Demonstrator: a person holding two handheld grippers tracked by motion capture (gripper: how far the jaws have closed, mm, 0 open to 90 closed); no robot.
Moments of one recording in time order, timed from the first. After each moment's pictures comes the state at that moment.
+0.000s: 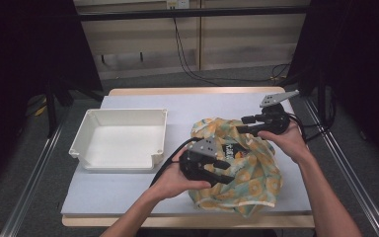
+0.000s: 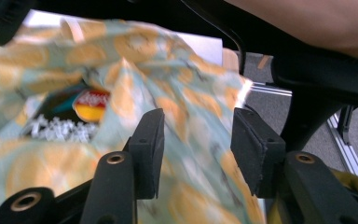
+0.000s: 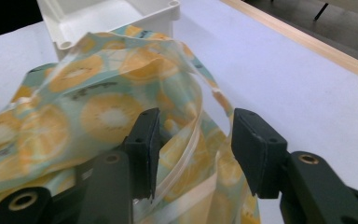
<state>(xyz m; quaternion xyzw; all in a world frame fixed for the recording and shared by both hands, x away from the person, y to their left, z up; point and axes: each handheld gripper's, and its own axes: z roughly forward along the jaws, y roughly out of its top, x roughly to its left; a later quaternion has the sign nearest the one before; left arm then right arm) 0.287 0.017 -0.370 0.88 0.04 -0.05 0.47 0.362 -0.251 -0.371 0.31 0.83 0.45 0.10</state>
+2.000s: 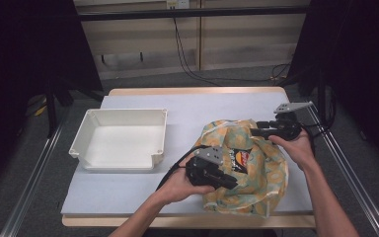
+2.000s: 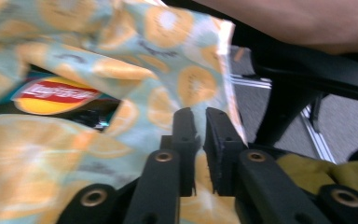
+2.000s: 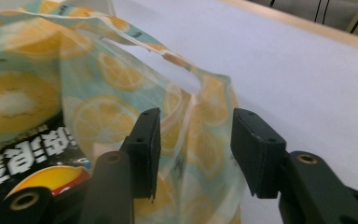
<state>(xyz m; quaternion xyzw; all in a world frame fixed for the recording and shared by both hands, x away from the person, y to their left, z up) 0.281 0.009 -0.395 0.88 0.02 -0.10 0.46 0.363 -0.297 -0.414 0.39 0.80 0.44 0.13</state>
